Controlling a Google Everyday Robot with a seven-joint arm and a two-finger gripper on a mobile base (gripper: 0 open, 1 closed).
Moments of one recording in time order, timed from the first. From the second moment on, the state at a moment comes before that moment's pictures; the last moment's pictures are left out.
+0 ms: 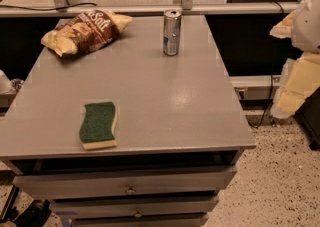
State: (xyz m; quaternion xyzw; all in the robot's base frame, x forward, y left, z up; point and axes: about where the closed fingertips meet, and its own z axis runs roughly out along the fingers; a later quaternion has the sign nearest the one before) arm 0.438 -0.216 0.977 -0.60 0.78 -0.04 0.16
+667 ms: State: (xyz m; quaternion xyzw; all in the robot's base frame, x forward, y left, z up) arm 0.458 -0.217 0.972 -0.59 0.78 -0.04 0.20
